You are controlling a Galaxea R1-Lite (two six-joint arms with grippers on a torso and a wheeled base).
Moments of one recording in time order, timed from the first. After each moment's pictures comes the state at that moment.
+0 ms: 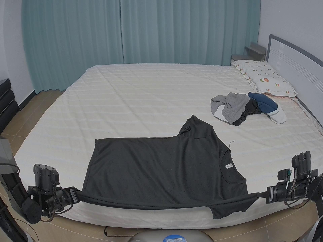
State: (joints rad) left arm -0.11 1.88 -0.06 -1.01 0.17 -0.43; right arm 0.04 1.69 -0.20 -0.59 0.26 0.14
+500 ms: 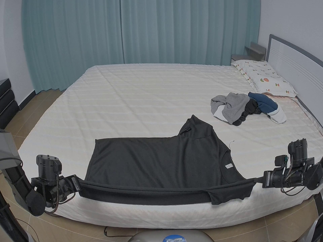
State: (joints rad) left arm -0.11 1.91 -0.18 -1.02 0.19 -0.46; right arm 0.04 1.75 -0.35 -0.59 0.26 0.20
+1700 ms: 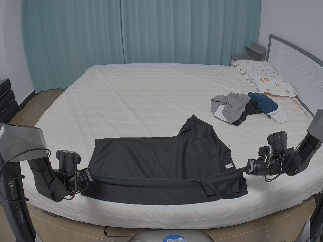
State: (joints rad) left arm -0.10 2.21 -0.46 -1.02 0.20 -0.50; right arm 0.07 2.06 -0.65 -0.60 0.27 0.29
